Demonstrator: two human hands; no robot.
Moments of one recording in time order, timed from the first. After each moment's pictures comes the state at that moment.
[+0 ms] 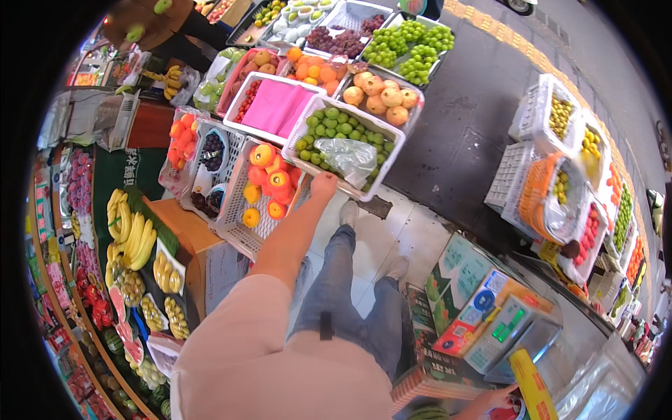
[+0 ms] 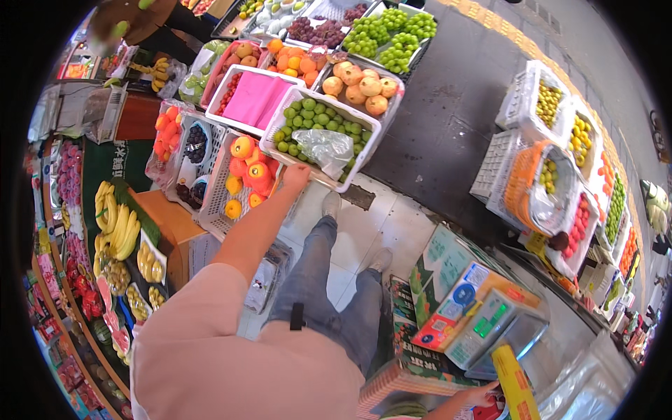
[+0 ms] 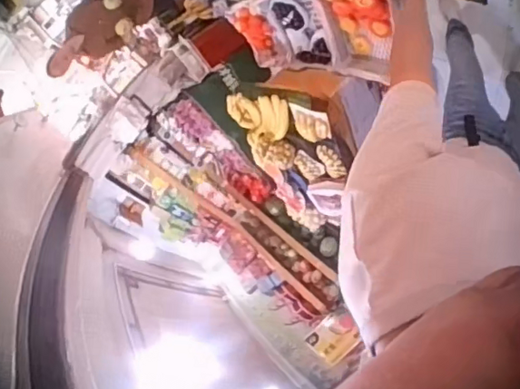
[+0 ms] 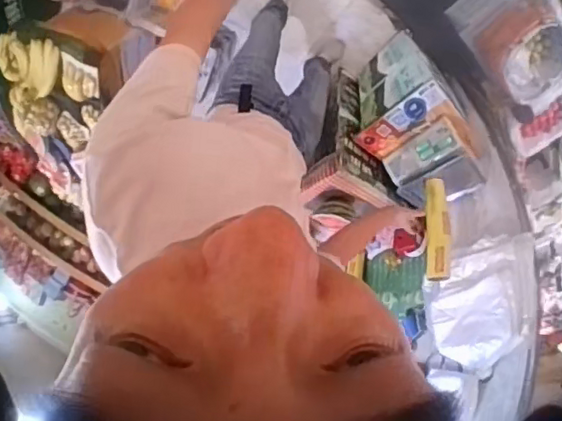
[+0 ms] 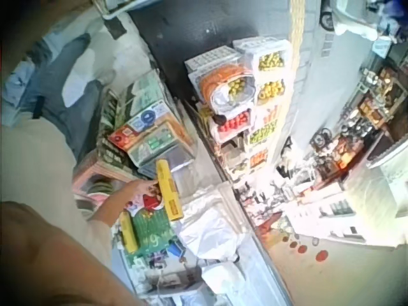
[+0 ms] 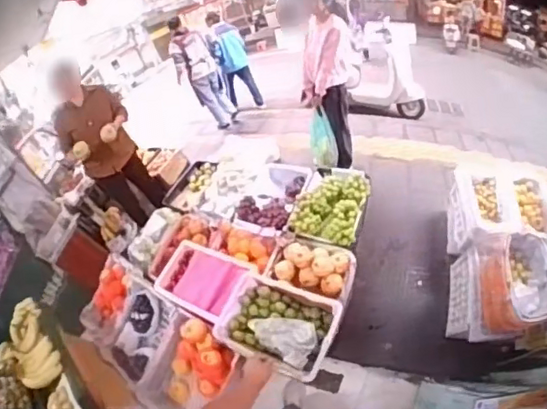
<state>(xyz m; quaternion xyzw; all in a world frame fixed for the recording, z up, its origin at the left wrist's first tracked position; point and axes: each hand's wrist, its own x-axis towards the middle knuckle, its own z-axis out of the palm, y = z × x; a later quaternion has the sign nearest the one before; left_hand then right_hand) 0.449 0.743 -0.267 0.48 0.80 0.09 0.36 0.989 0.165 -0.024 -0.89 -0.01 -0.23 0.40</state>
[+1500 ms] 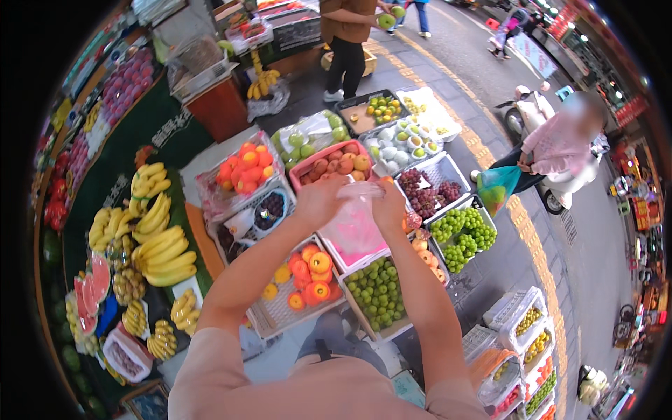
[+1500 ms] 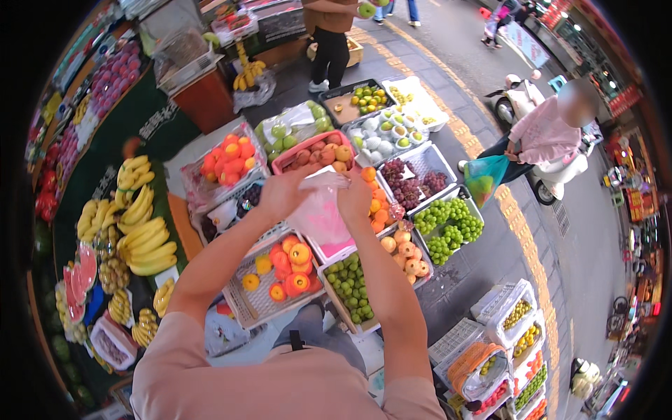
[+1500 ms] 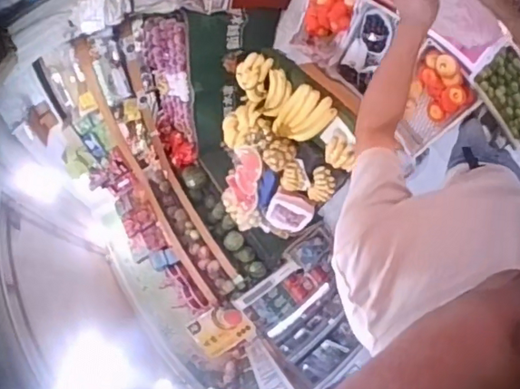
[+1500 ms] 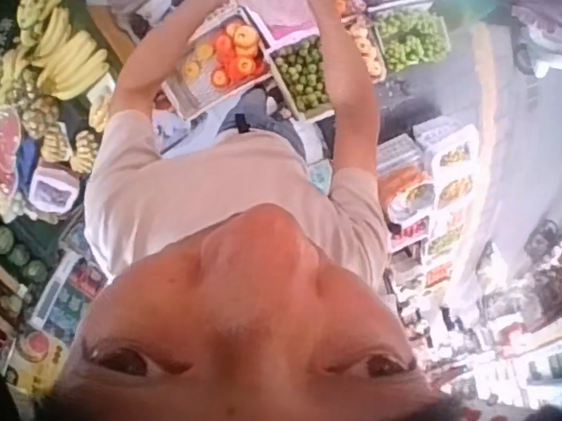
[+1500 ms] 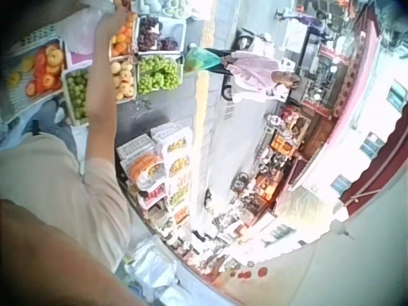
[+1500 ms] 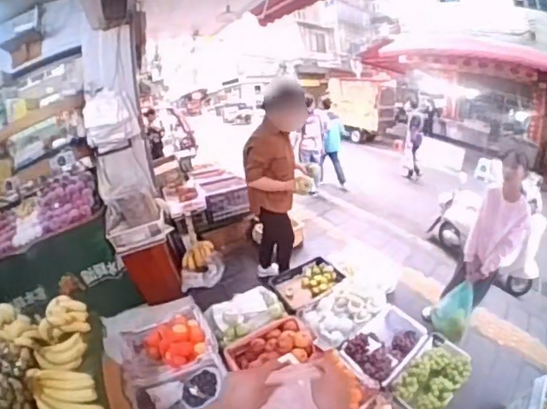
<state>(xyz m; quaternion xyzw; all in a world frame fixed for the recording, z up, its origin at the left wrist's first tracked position) 0.193 0.998 0.152 0.66 0.70 0.27 0.07 0.358 1.079 0.090 -0.49 -0.75 0.29 0.35</state>
